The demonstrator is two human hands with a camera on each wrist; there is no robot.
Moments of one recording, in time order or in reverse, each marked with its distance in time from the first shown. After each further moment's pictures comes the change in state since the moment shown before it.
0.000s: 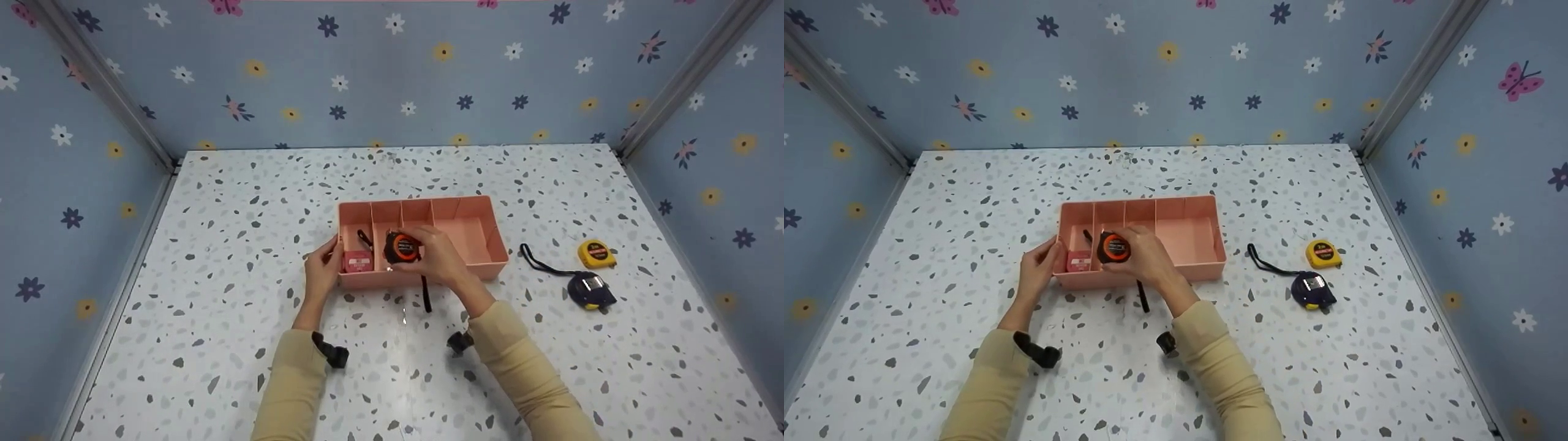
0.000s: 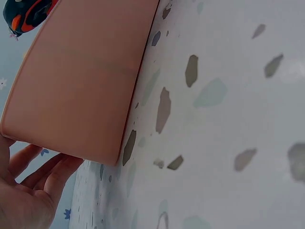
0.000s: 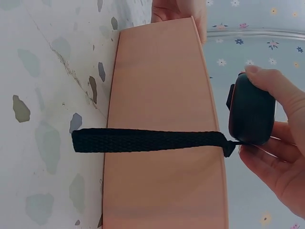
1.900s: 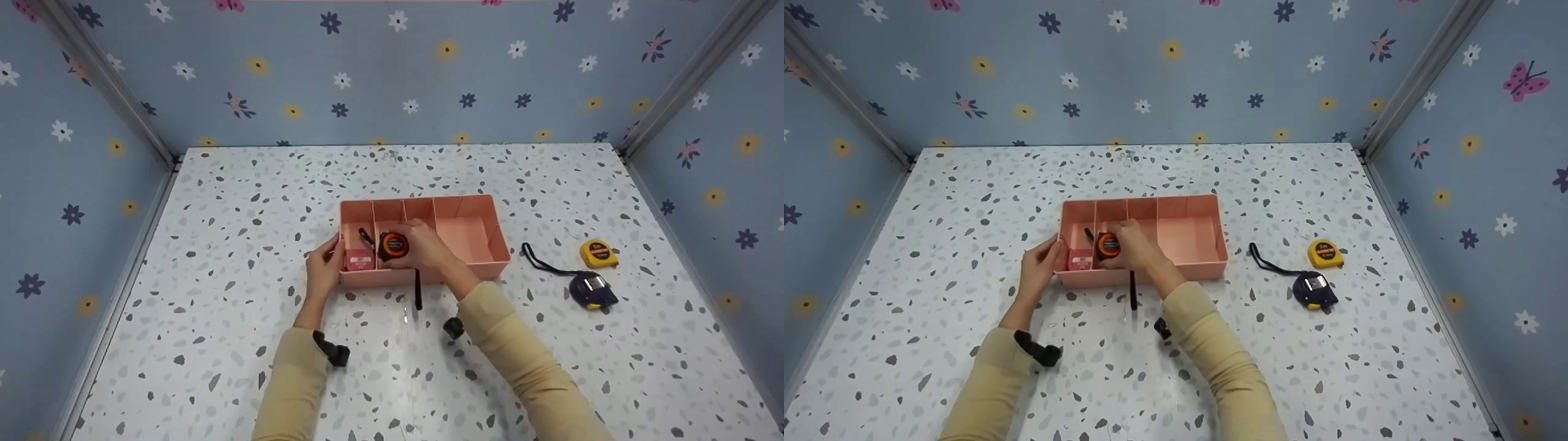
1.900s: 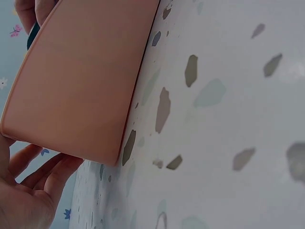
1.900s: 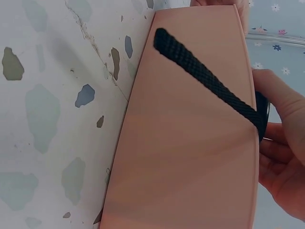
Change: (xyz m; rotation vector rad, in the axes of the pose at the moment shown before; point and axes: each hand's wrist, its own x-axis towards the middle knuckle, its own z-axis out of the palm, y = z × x) left_hand -0.002 0.000 0.000 -0.005 0.016 0.041; right_hand 0.028 0.007 0.018 -0.180 -0.234 0.088
